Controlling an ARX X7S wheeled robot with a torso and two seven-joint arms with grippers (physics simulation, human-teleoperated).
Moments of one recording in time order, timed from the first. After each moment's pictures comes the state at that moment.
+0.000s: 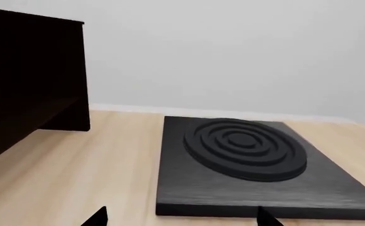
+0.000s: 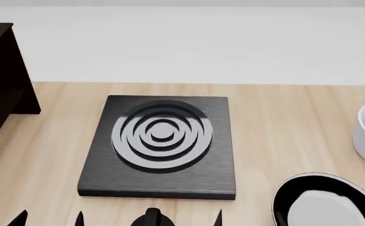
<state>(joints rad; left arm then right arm) 0.01 -0.18 0.19 0.10 -0.24 -0.03 -0.16 -0.02 0.18 -0.20 -0.19 0.08 0.11 0.25</state>
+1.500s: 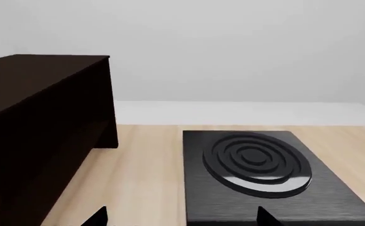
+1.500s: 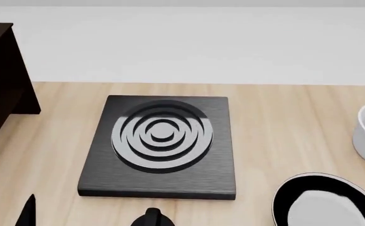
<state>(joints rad) 0.04 -0.41 -0.02 0.79 -0.58 -0.72 -0.36 -0.11 0.34 0.26 -0.69 0.48 1.10 0.29</state>
